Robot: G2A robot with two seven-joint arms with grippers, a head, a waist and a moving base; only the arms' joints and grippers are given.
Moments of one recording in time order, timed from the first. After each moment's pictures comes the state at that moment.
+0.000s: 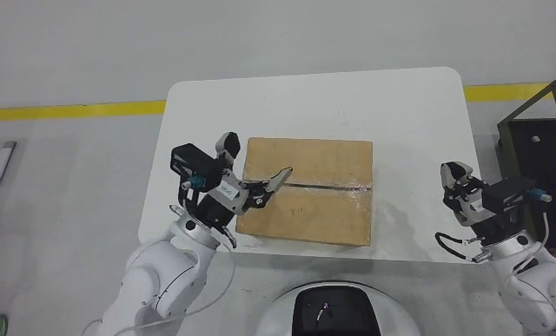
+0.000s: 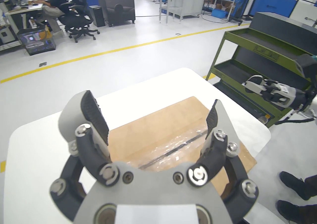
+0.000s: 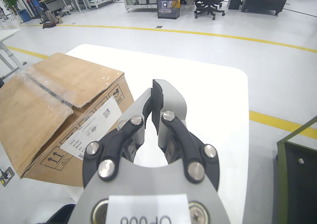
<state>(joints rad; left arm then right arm) 1.15 -0.98 -1.22 -2.22 0.94 -0.12 -0.34 -1.73 -1.20 1.73 -2.08 -1.10 -0.27 0.00</state>
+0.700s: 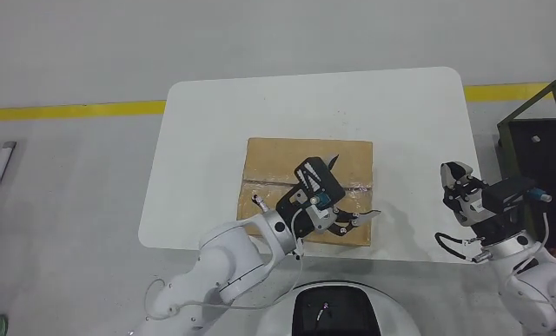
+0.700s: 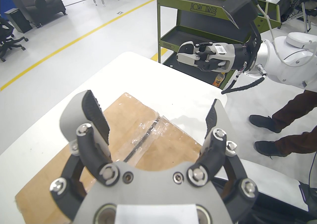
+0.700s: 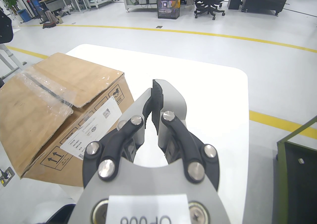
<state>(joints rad) 0.88 -1.06 -0.83 -2.08 1.02 -0.22 -0.44 -1.73 -1.20 1.73 -2.08 -1.10 -0.27 0.00</state>
